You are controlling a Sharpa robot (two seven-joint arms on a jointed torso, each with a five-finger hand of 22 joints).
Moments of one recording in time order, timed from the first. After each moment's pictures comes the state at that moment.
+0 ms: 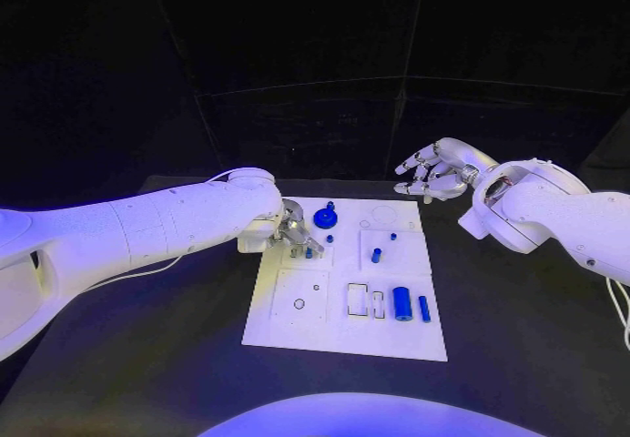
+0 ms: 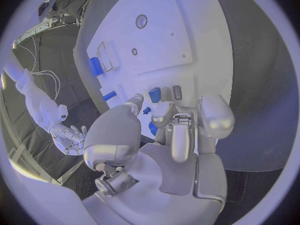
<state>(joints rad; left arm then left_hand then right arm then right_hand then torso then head) 1.26 -0.55 -0.12 1.20 -1.02 0.30 -0.54 0.89 -0.04 0.16 0.20 0.04 0.83 0.03 0.80 0.51 1.35 -0.04 1.23 1.05 1.47 -0.10 1.57 1.31 0.11 1.47 0.01 1.15 1.04 1.27 -0.80 -0.03 1.45 -1.07 -0.31 -0.08 1.43 -0.08 0.01 0.22 0.39 0.83 0.17 0.17 0.07 1.02 0.08 0.87 0.69 1.42 0.00 1.01 0.85 0.18 1.04 0.10 0.90 0.43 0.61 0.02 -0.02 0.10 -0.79</state>
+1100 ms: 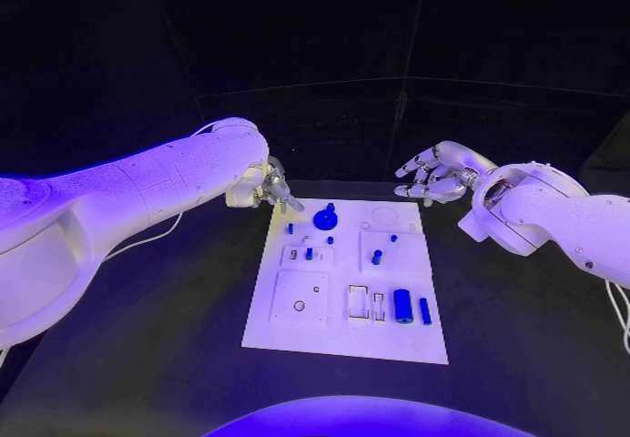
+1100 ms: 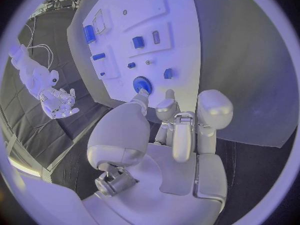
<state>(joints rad) 1.33 -0.43 -0.05 0.83 -1.04 0.43 -0.52 1.05 0.02 0.00 0.20 0.04 0.76 0.09 0.67 0.39 1.30 0.01 1.18 0.96 1.47 -0.07 1.56 1.31 0.11 1.46 0.03 1.08 0.98 1.27 -0.79 -0.03 1.44 -1.07 -0.31 -0.08 1.43 -0.08 0.01 0.23 0.39 0.83 0.17 0.17 0.07 1.02 0.08 0.88 0.69 1.42 0.00 1.01 0.85 0.18 1.05 0.11 0.90 0.43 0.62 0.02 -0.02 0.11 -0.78</state>
